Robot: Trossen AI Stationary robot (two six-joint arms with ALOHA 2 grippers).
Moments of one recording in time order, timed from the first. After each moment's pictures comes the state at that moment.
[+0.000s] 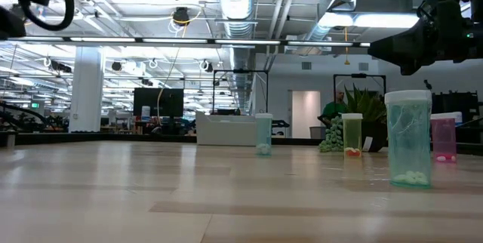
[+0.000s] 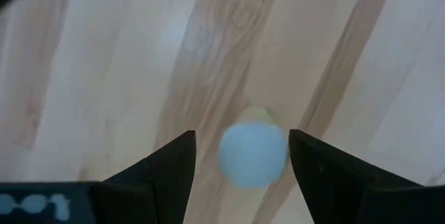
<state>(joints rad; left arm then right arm) -0.83 1.75 1.14 -0.97 -0.24 -1.20 -0.24 0.01 0.01 0.01 0.03 0.00</state>
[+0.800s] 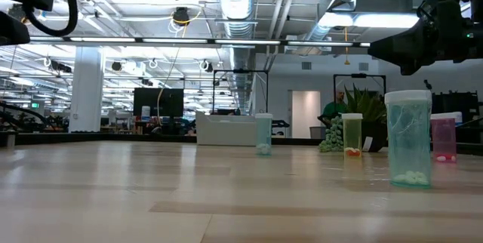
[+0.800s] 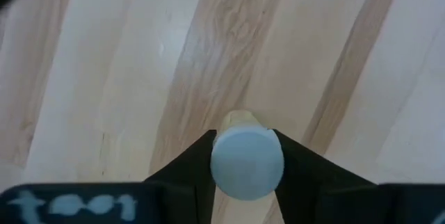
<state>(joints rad) -0.83 1.75 1.11 -0.93 -0.29 -1.19 -0.24 0.01 0.01 0.01 0.03 0.00</state>
